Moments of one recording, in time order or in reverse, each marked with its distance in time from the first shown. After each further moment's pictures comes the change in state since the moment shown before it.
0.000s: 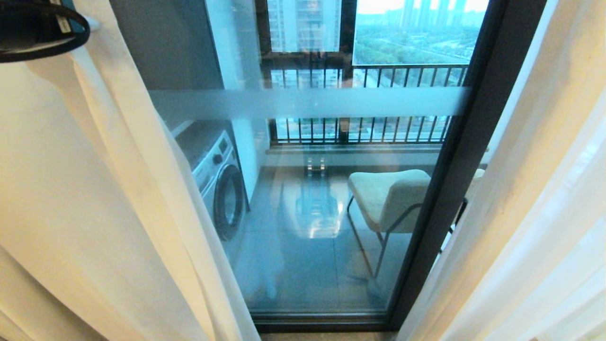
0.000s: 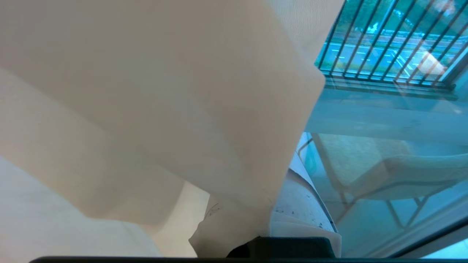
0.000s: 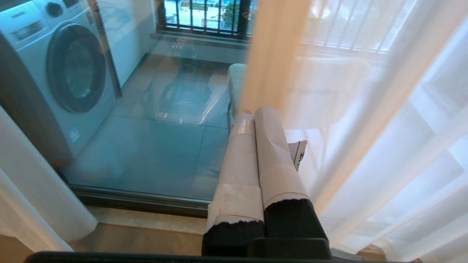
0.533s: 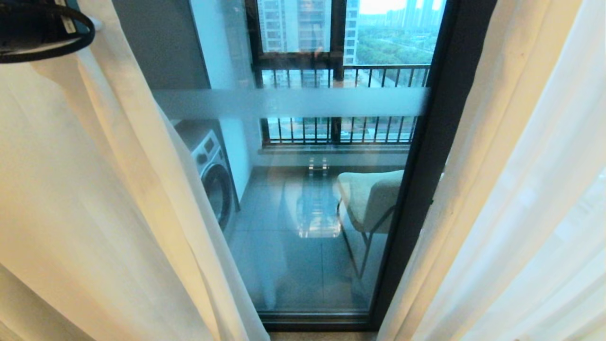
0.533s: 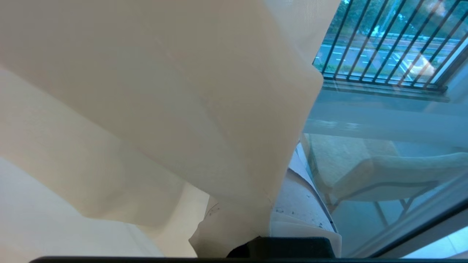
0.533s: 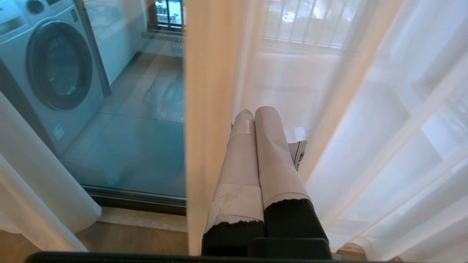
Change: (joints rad) left arm 0.000 0.013 -0.001 -0.018 0.001 0.000; right arm 0.000 0.000 0.000 0.000 0.000 0.000
